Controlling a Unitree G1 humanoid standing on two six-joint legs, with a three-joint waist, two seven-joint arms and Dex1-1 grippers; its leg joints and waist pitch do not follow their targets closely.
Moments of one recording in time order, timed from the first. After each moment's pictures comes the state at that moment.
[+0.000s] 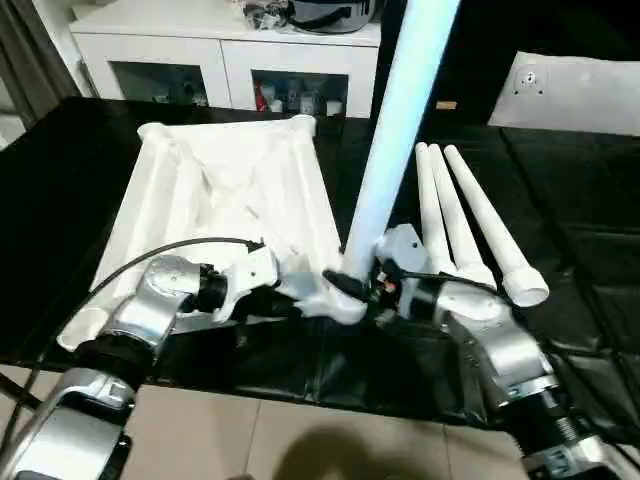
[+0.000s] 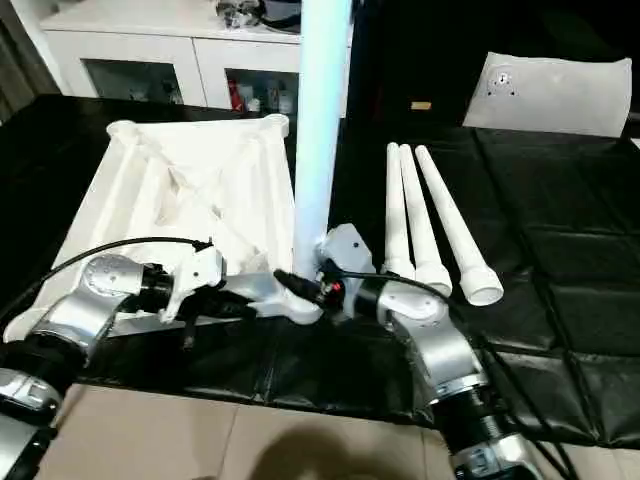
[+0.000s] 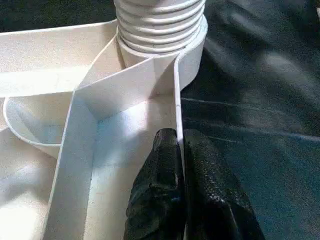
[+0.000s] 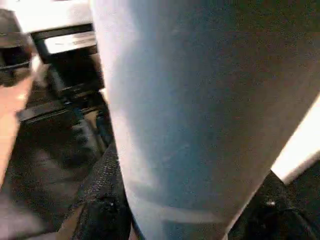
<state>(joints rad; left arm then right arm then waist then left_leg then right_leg) -0.60 0.46 -0.32 0.70 0.01 -0.17 -1.30 -0.36 -0.29 0.25 0.23 0.20 0.15 0.91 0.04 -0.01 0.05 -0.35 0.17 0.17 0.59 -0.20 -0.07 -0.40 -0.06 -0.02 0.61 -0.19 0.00</state>
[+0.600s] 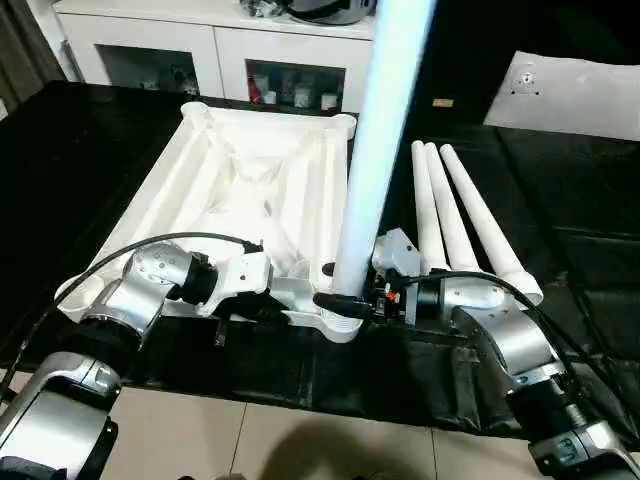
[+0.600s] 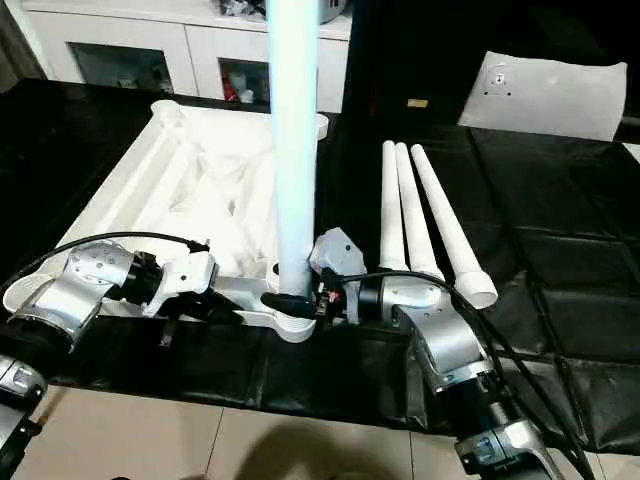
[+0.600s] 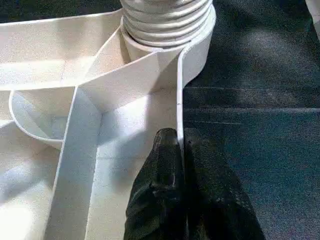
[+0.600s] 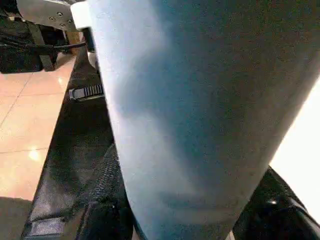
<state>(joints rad) -0.66 0.51 -0.35 0.76 0.04 -0.26 -1.37 -0.41 -0.29 0.28 0.25 0.19 0.15 1.04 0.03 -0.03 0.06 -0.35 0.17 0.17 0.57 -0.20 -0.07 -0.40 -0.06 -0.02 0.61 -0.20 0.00</state>
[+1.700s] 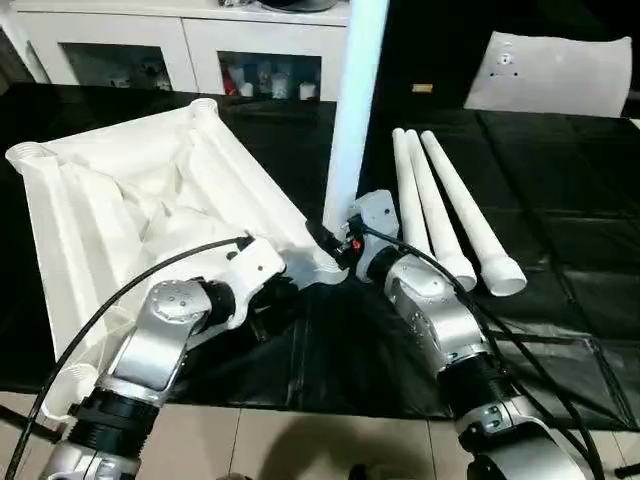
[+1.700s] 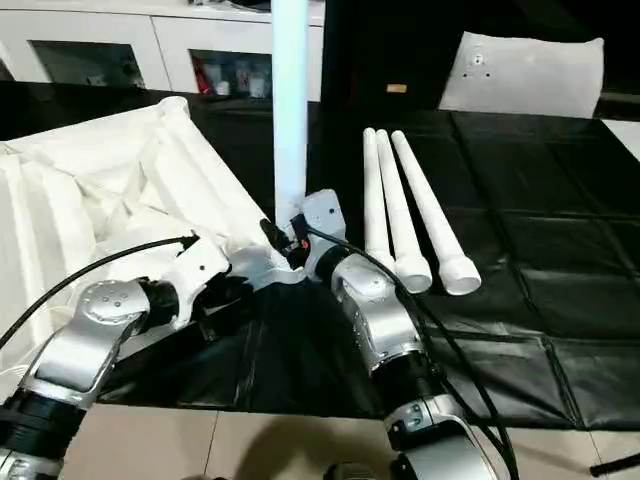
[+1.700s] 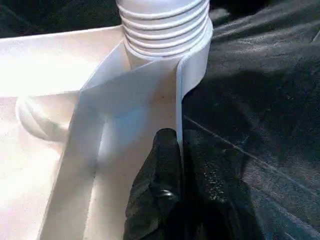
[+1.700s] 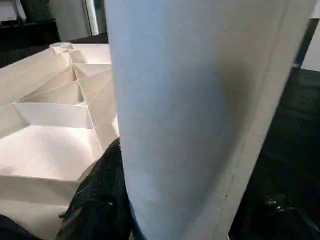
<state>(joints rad) -0.34 0.35 -0.20 0.11 0.11 0.40 -0.82 -0.53 0.01 0.13 0.53 0.10 0.06 0.45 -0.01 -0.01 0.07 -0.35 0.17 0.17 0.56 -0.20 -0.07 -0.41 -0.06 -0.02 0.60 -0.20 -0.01</state>
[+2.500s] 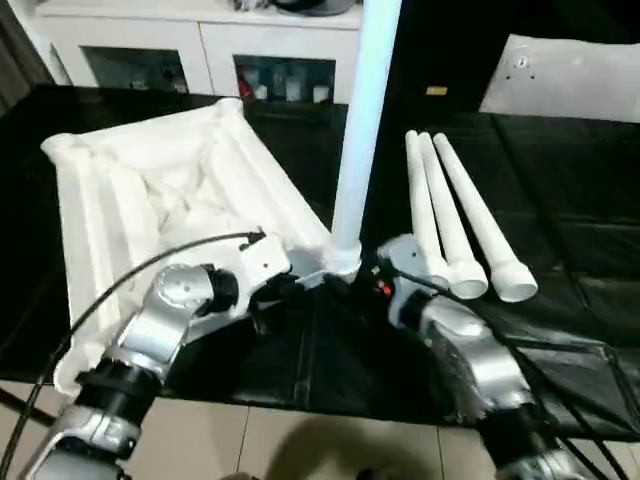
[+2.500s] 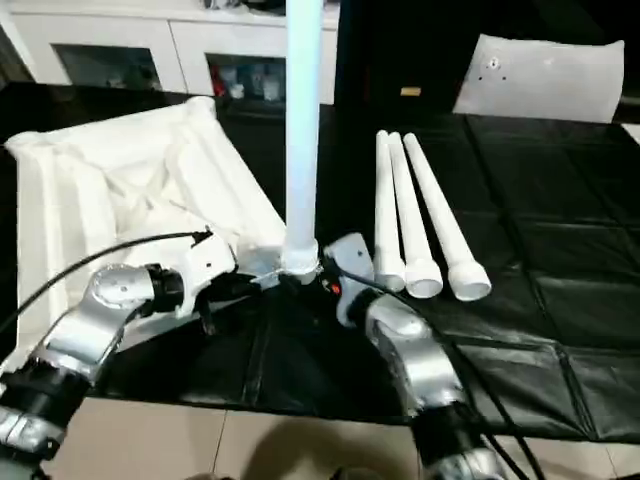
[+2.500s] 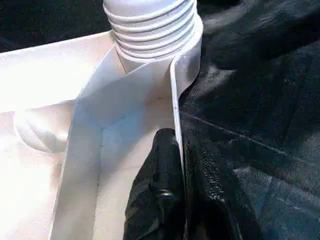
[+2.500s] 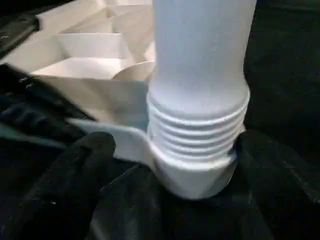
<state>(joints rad) -0.47 0.40 -0.25 0.38 0.09 0.12 -0.95 -0.29 -0.14 0.15 0.28 0.13 0.19 0.62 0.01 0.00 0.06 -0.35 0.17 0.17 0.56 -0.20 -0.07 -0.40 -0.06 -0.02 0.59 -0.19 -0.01</state>
